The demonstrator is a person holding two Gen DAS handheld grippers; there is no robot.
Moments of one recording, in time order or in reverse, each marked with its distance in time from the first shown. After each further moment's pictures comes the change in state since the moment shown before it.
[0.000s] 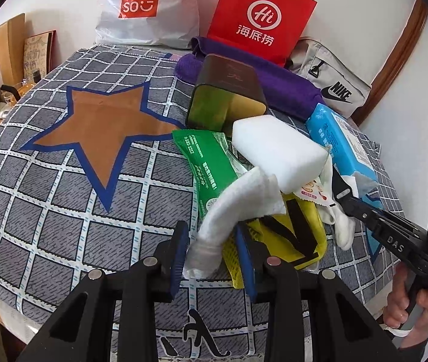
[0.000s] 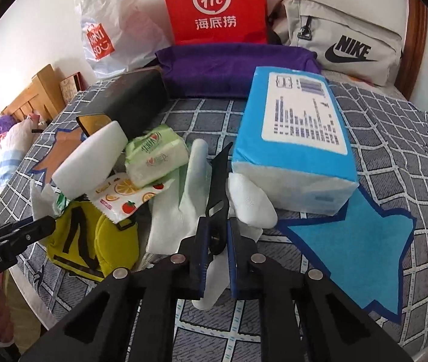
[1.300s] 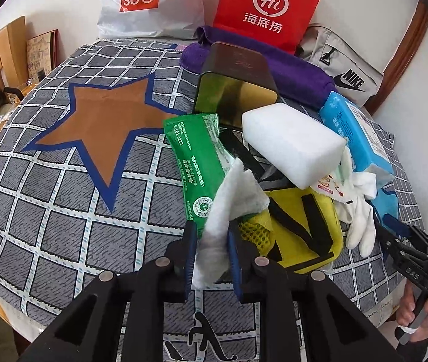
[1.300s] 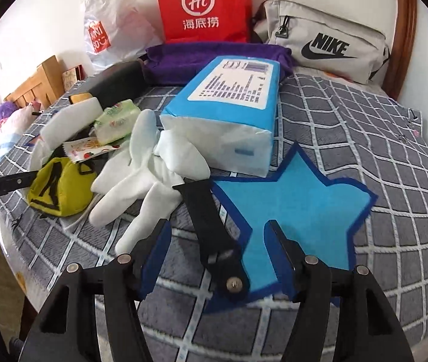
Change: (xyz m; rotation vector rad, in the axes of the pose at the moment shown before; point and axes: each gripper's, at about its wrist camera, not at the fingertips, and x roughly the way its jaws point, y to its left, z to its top) left arm 0.012 -0.006 0.003 0.016 0.058 0.066; right arm -0.011 -0.060 -0.039 -0.060 -0.014 -0.027
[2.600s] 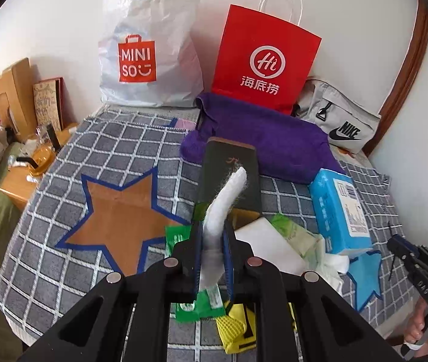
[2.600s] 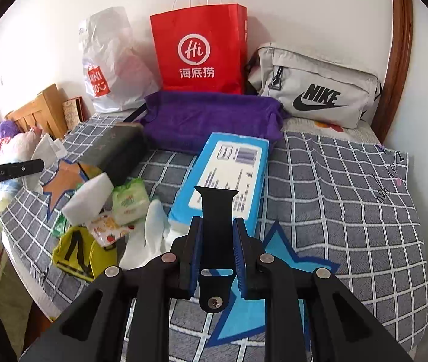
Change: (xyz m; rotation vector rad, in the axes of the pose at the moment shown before) left arm -0.054 -0.016 0.091 0.019 -0.149 0.047; right arm -0.060 -0.002 0.075 0.013 -0.110 -0.005
